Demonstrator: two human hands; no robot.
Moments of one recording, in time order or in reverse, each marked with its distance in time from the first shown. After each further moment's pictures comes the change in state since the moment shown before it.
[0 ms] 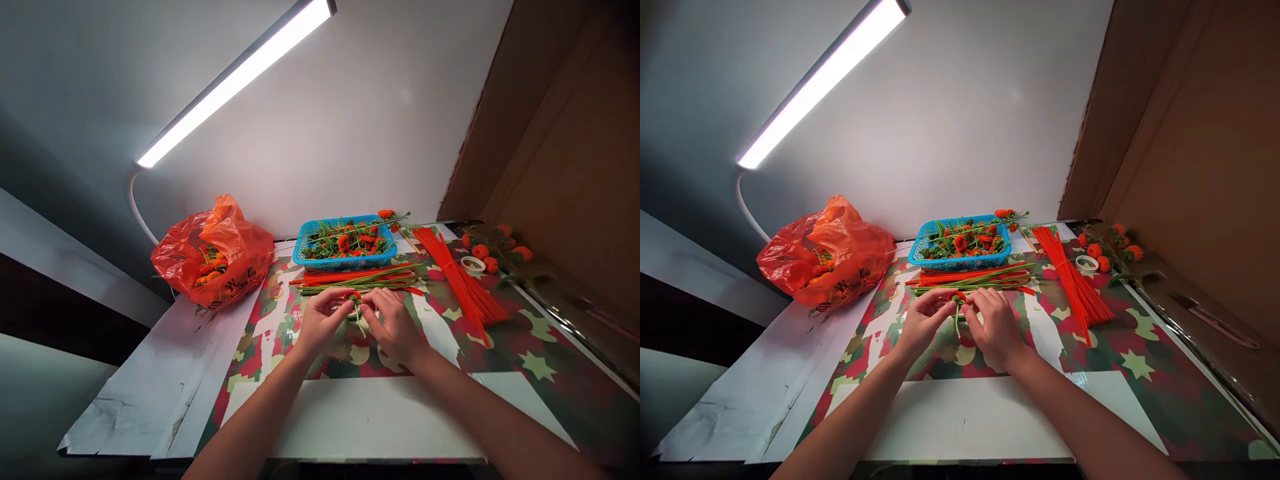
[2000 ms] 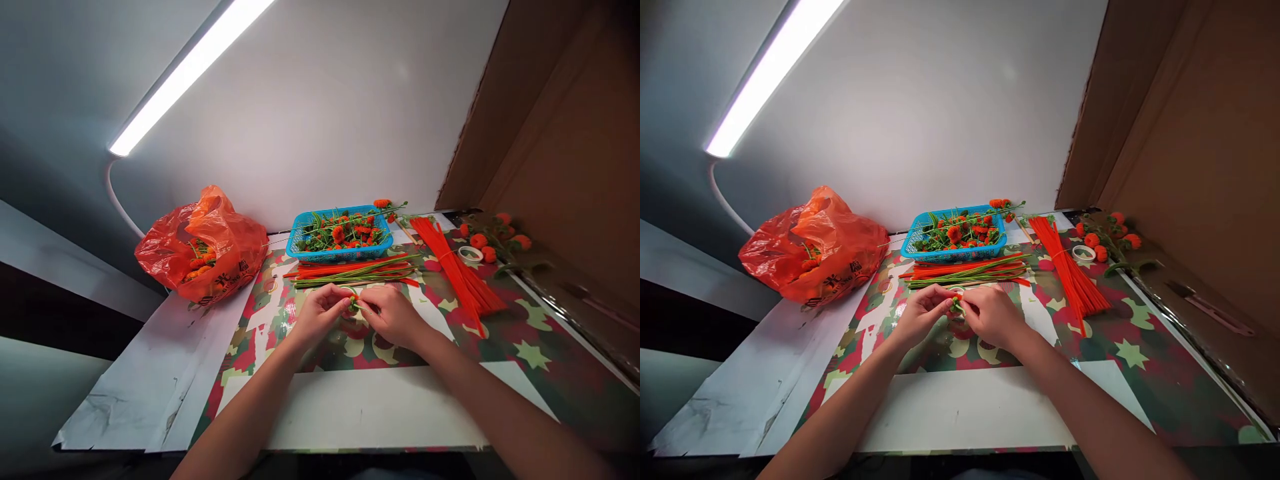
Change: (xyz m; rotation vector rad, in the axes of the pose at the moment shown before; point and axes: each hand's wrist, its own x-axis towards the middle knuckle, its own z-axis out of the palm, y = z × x) left_hand 0.004 -0.005 -0.004 0.016 -0.176 -0.141; right_hand 0.009 0.011 -0.015 -0.130 -0.277 -0.088
